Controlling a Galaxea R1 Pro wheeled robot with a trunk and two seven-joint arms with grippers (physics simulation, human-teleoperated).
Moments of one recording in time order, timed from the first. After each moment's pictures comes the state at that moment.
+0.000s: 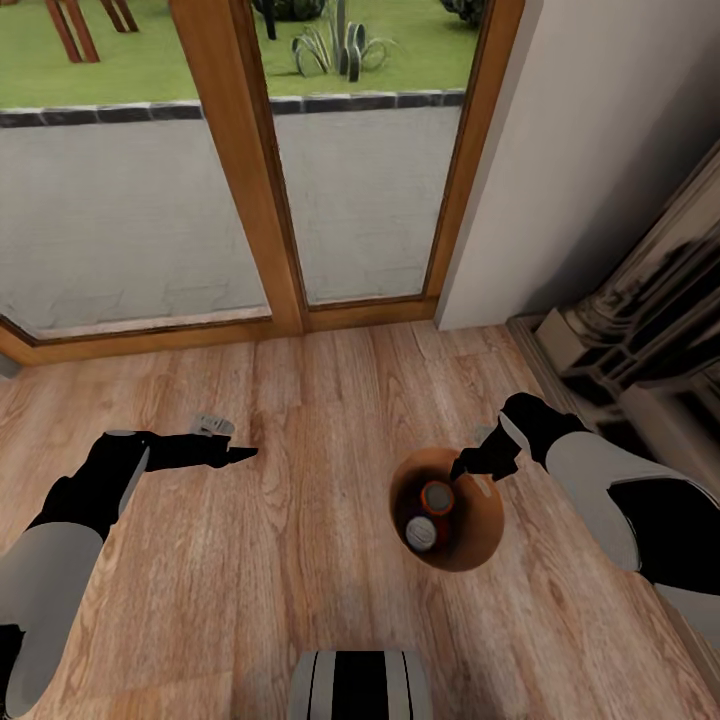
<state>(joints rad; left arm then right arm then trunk) -0.91 0.27 0.06 -0.77 -0.17 0.48 -0.95 -1.31 -0.09 0.19 -0.12 0.08 1.01 0.44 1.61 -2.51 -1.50</state>
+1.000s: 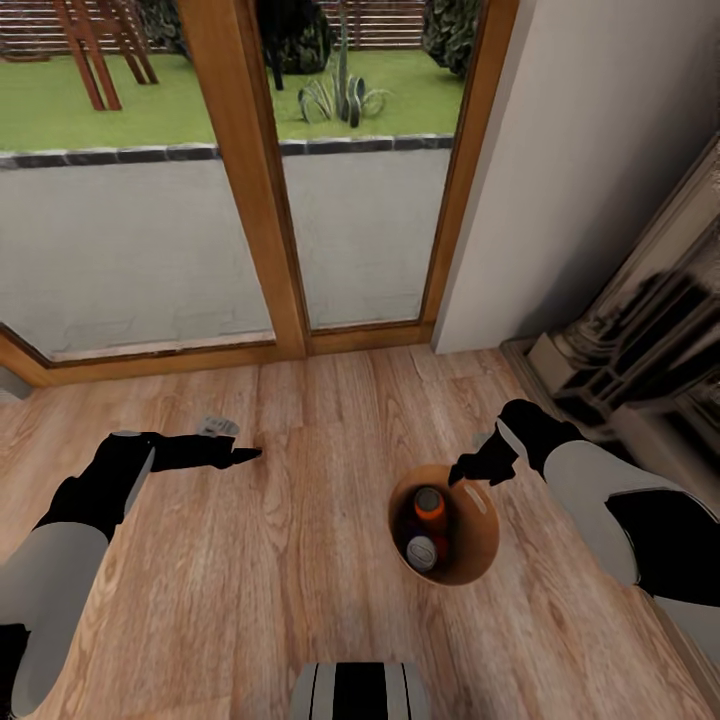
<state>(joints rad) -0.91 0.25 0.06 -0.77 -0.17 0.48 -0.94 -1.28 -0.09 0.19 -0.16 0.08 1.01 0.44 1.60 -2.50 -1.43</state>
